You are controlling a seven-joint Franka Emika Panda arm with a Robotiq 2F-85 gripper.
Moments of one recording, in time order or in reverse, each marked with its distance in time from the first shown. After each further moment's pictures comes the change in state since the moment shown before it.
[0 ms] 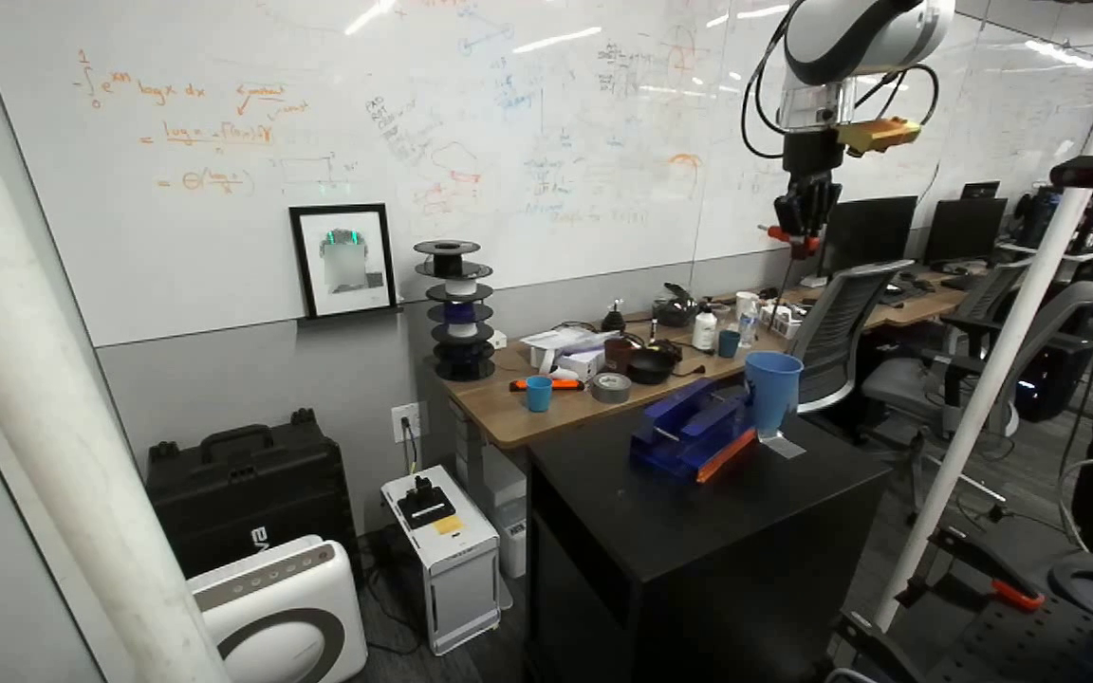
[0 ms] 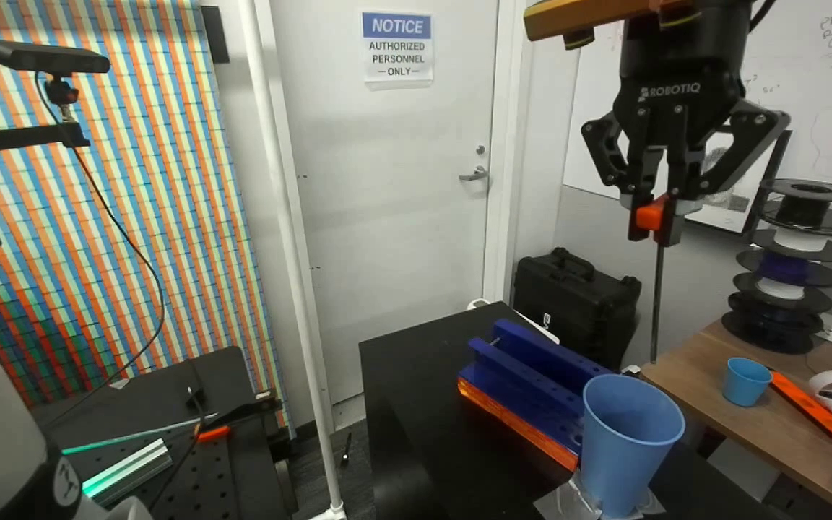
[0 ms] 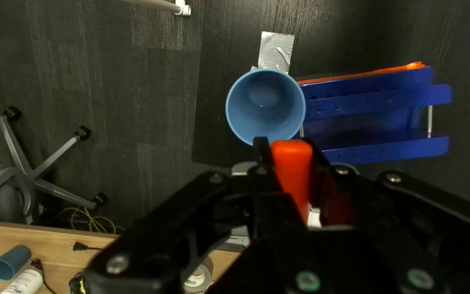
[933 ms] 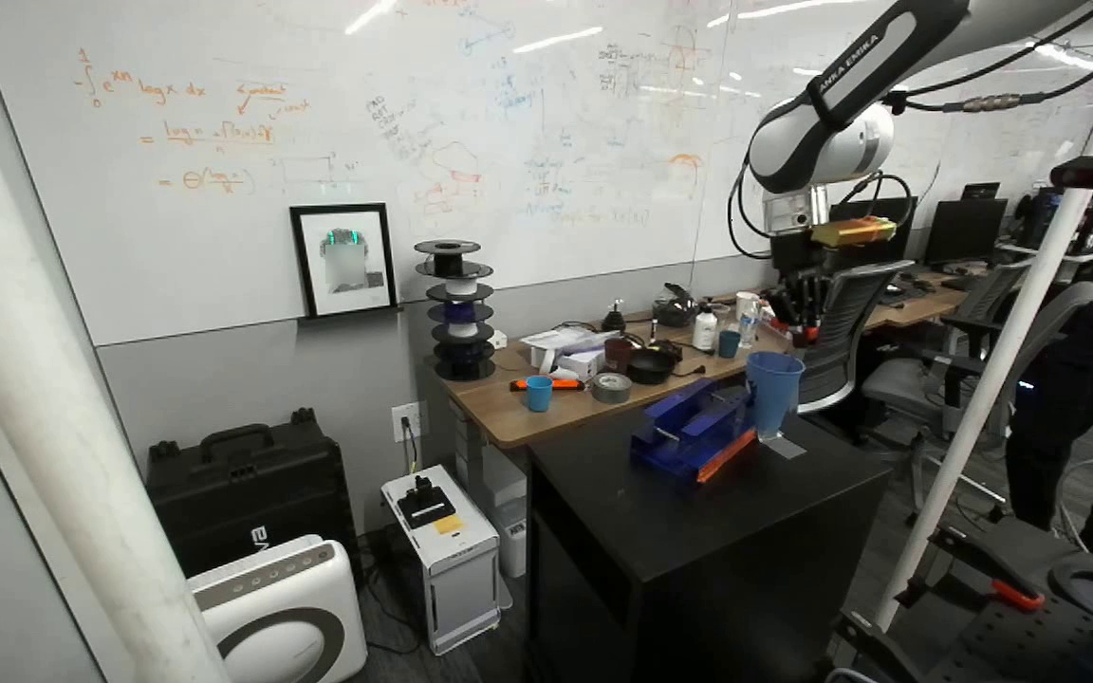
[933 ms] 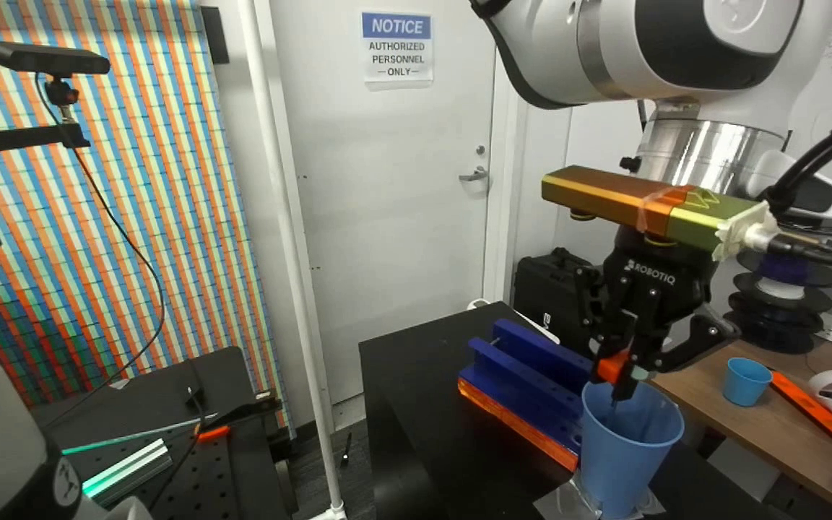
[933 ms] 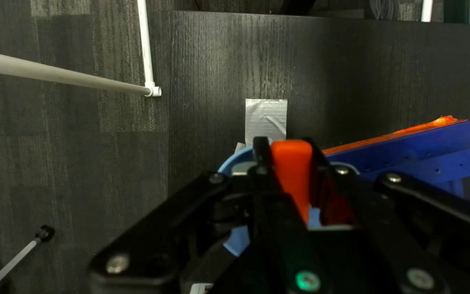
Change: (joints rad) arm -0.027 0.280 -0.024 0.032 0.072 -0.004 0.023
